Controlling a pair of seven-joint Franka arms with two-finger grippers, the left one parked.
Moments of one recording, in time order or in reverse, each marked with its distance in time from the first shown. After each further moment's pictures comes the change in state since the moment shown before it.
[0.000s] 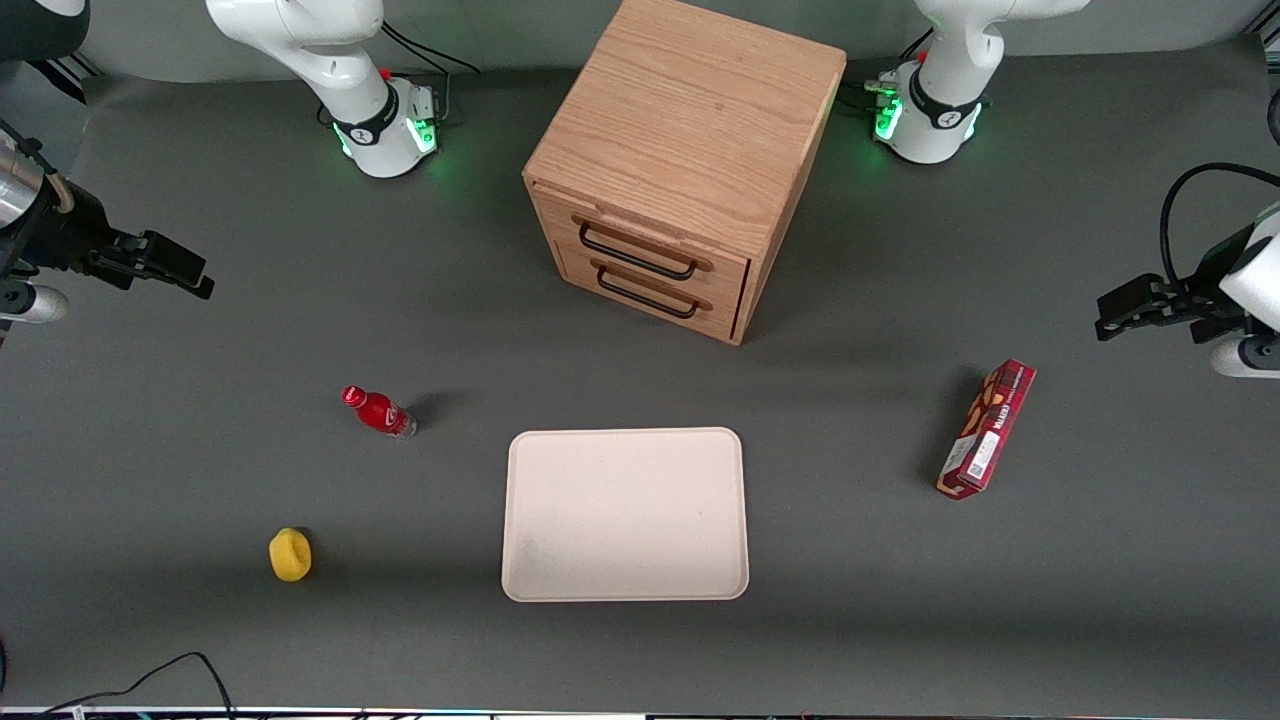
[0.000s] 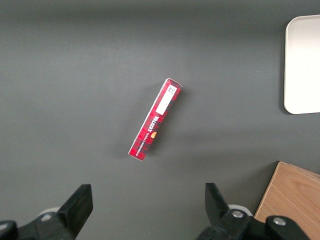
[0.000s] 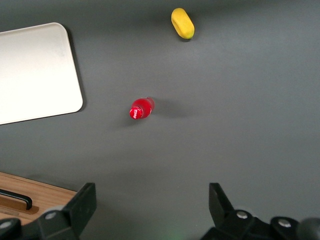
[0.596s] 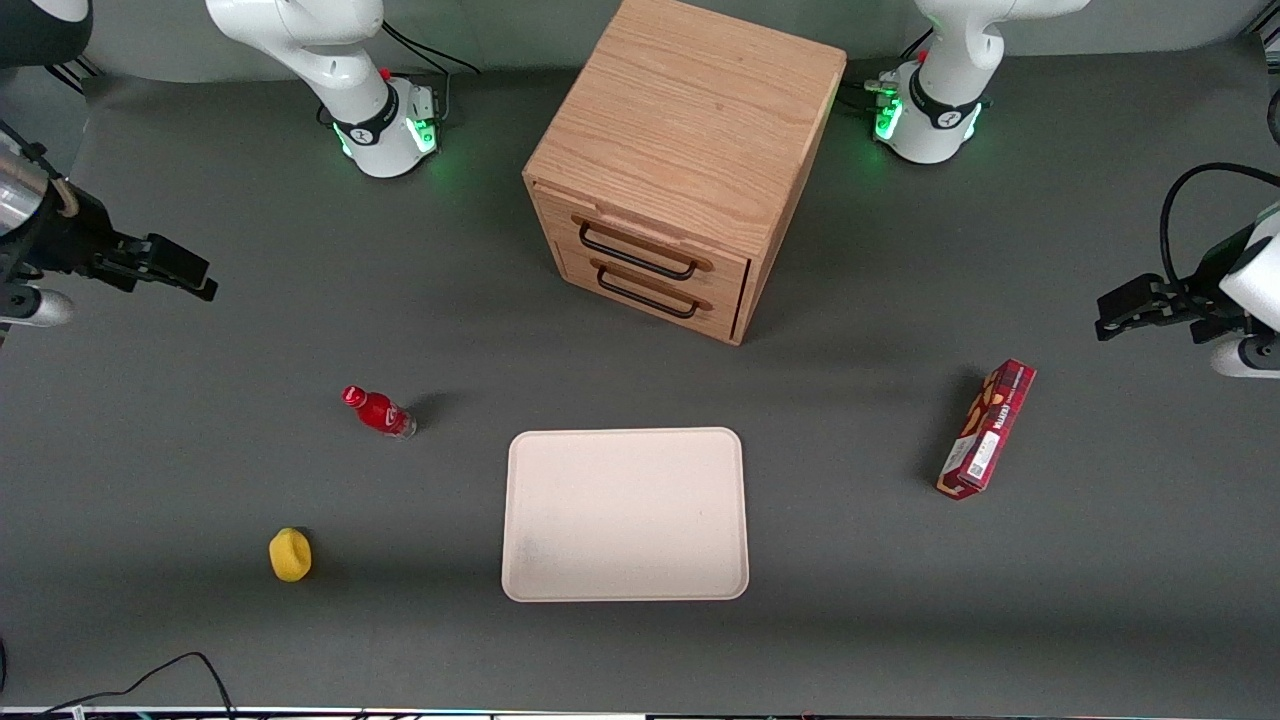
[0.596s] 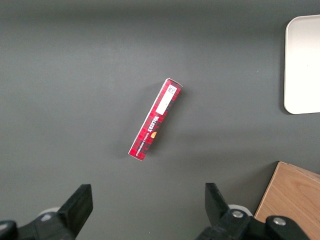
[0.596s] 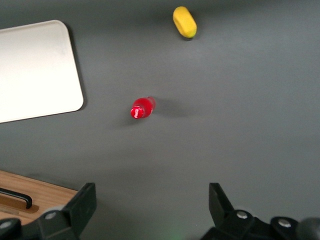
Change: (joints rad) arm -0.001 0.018 0.025 0.003 0.004 0.003 -0.006
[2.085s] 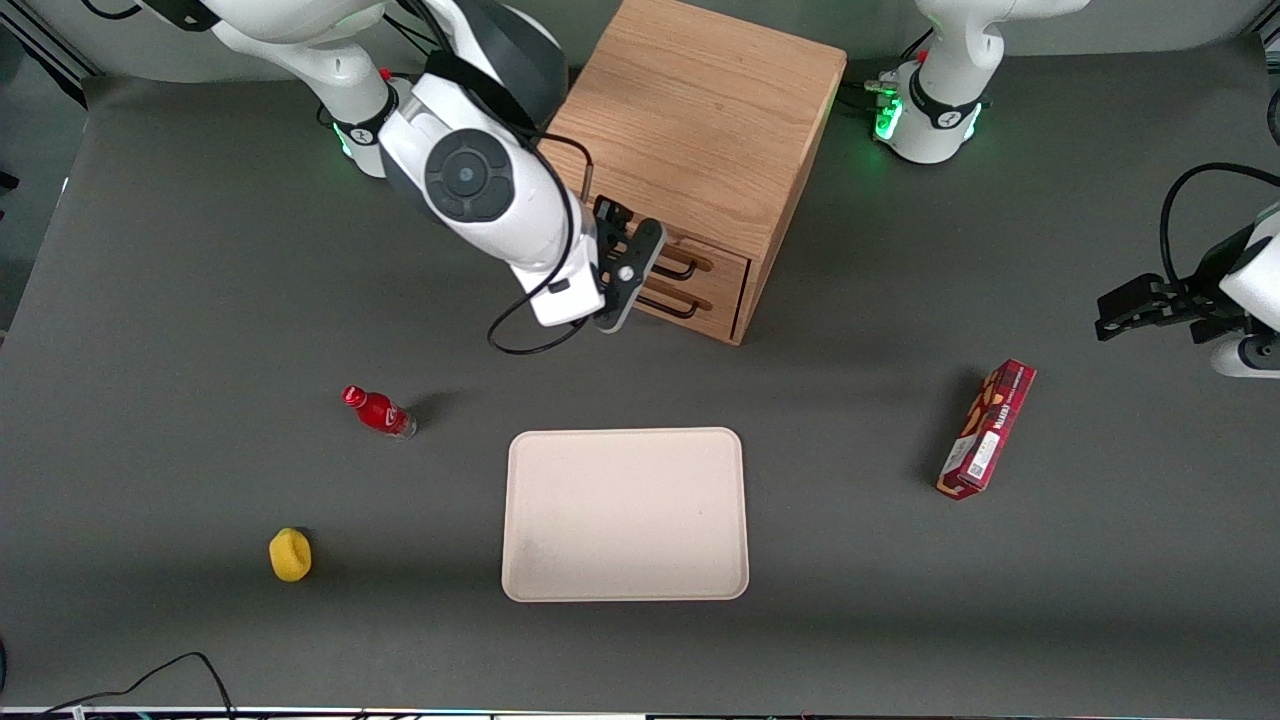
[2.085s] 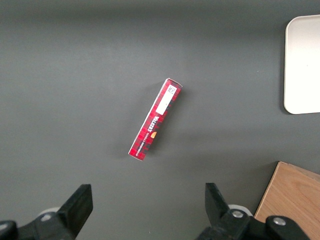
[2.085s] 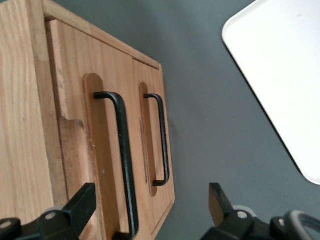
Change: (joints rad) arm 0.282 0.481 0.464 0.172 0.042 0.216 -0.488
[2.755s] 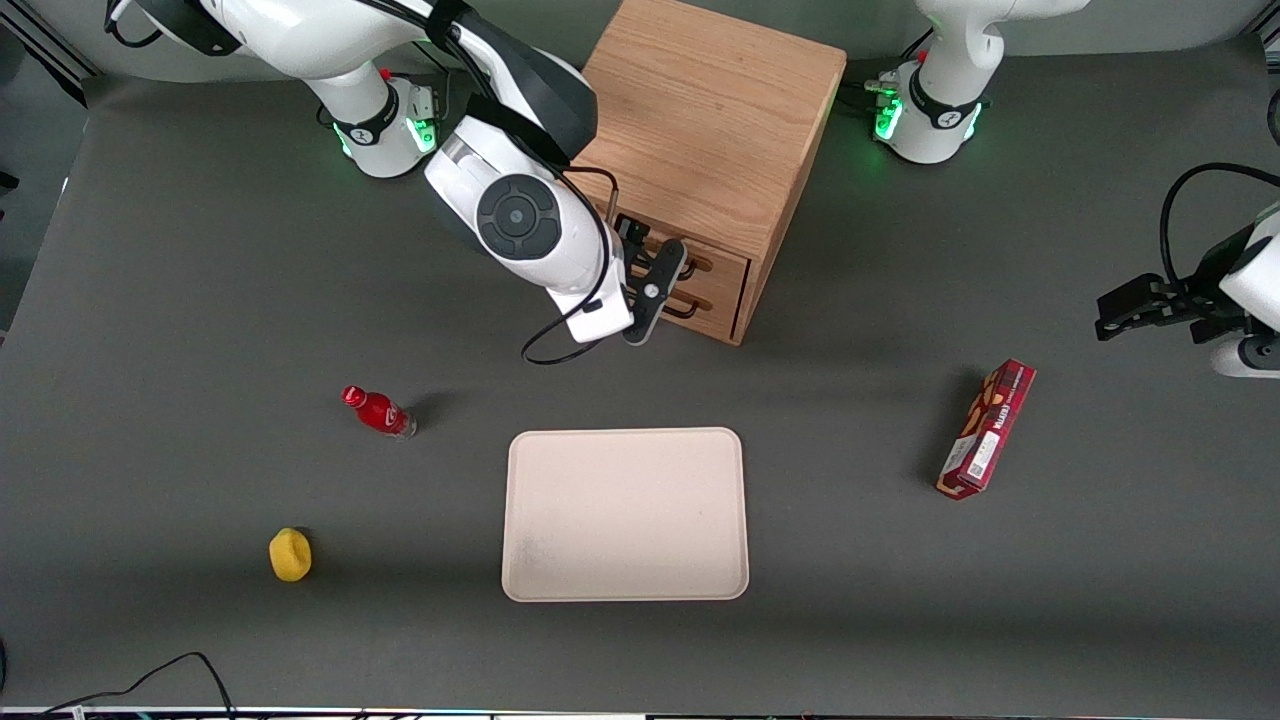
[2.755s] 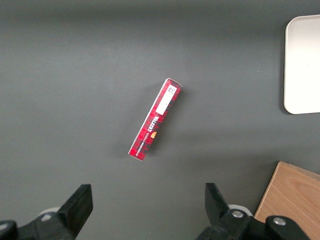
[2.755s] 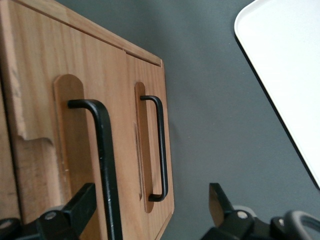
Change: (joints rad) arm 0.026 0.074 -0.004 -0.007 -0.035 0.043 -0.011
